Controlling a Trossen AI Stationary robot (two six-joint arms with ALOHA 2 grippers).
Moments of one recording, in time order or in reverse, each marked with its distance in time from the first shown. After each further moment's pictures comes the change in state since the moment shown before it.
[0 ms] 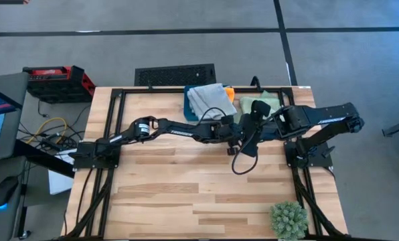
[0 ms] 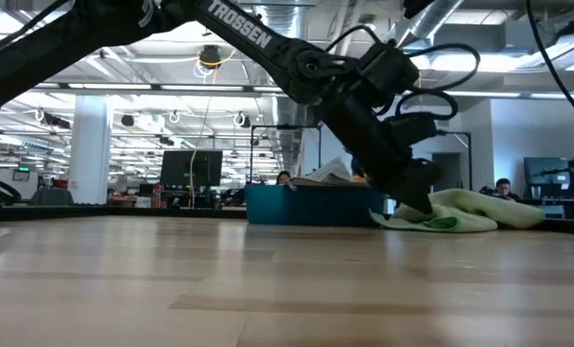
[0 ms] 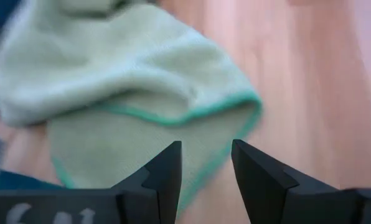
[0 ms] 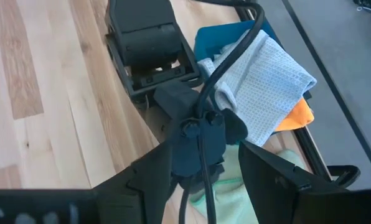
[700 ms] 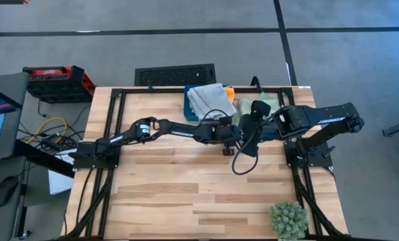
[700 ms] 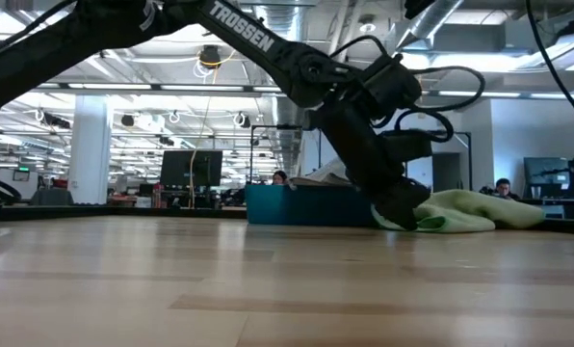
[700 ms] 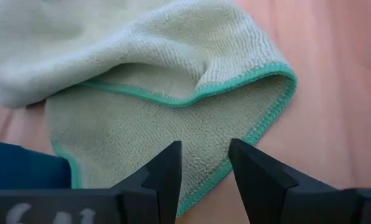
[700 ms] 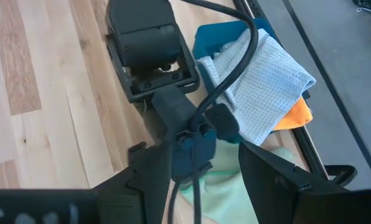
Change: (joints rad) left arm -0.010 0.045 0.010 -0.149 -0.029 0.030; right arm 0.000 0.000 0.000 -0.009 0.000 -0.010
